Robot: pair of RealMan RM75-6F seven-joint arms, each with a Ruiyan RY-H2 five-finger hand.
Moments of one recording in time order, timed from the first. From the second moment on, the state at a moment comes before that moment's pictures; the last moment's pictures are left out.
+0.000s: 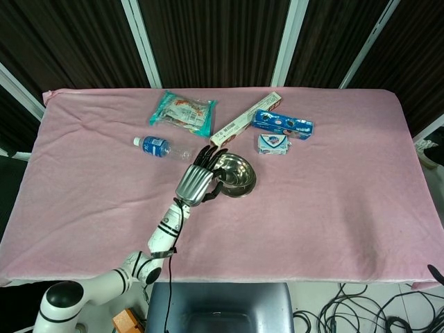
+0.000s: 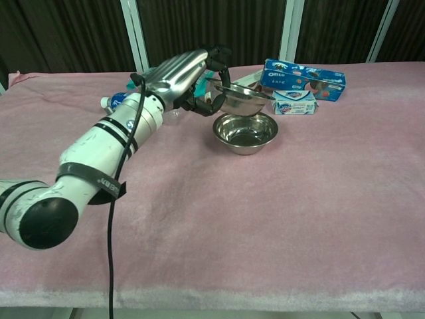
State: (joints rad) left arm -0.97 -2.05 -0.37 -0.79 1.46 1.08 -0.09; right arm -0.08 -1.05 -0.04 -1.20 -1.56 1.67 0.45
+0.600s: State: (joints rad) left arm -0.99 -2.09 -0.32 -0.72 1.38 0.97 -0.06; right arm -0.10 -1.08 -0.02 -1.14 -1.55 1.65 0.51
